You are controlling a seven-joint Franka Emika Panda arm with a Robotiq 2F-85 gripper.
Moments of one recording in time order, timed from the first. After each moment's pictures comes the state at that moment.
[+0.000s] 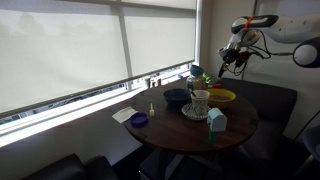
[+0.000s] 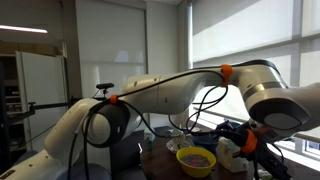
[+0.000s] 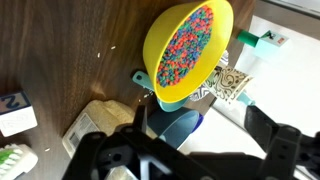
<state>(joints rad) -0.56 0.74 -0.11 -0.88 0.76 1.14 -1.00</state>
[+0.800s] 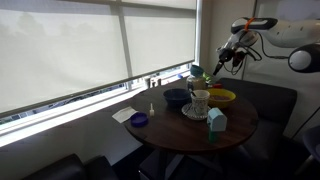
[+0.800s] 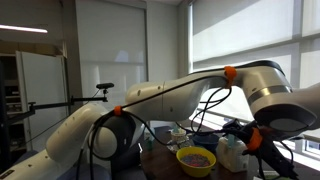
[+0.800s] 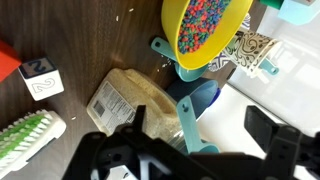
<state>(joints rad) -0.60 0.83 -0.05 -0.76 0.80 1.22 -0.87</state>
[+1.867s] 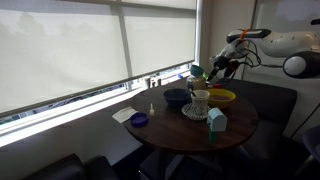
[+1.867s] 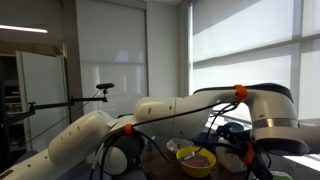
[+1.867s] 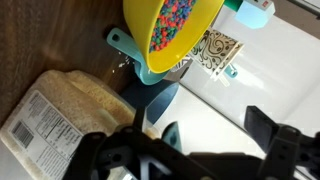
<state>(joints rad) -0.63 0.93 0.08 -0.75 0.90 1.12 -0.93</state>
